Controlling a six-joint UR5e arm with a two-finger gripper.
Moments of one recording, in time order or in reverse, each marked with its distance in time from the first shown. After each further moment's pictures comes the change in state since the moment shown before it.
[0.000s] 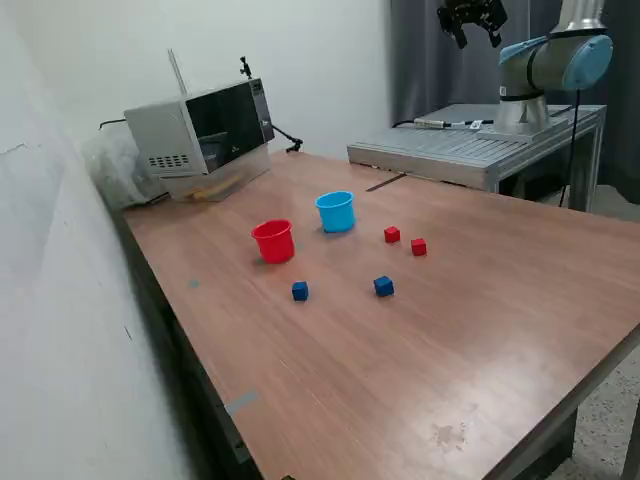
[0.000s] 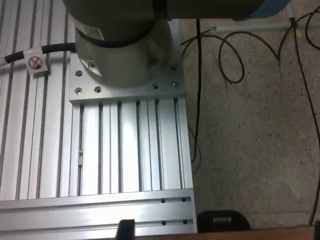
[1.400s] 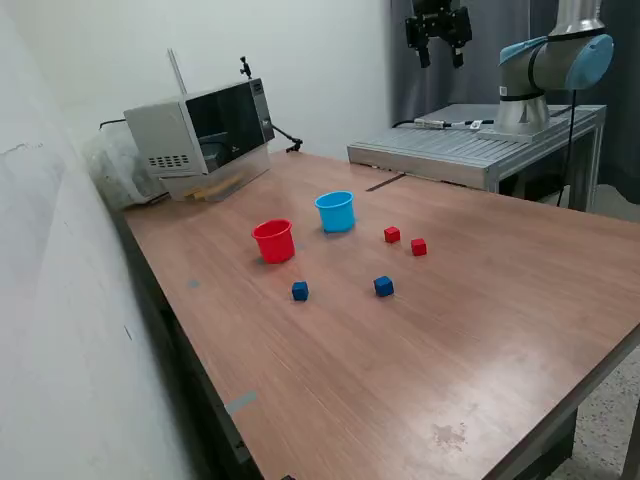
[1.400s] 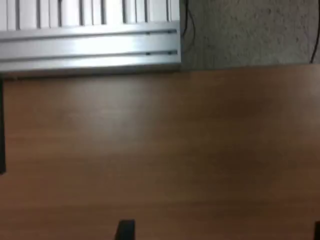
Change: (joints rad) arm 0.041 0.153 -0.073 -0.412 0.036 0.012
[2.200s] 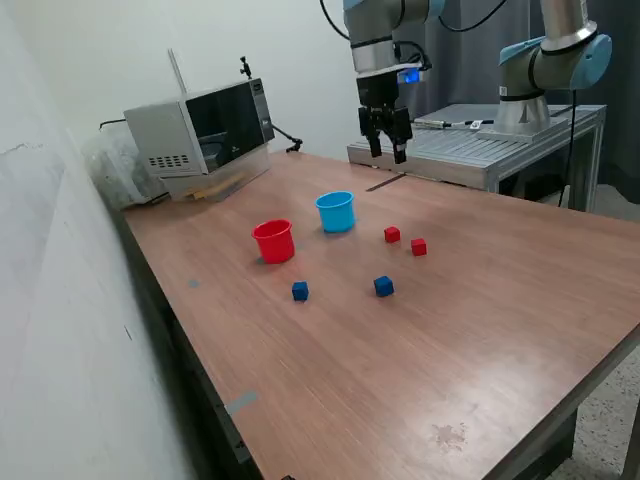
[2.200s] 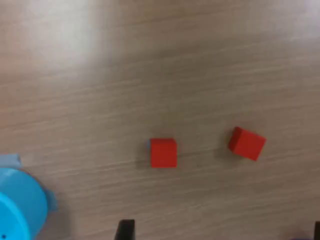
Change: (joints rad) arm 0.006 0.421 -0.072 -0.512 0.074 0.126
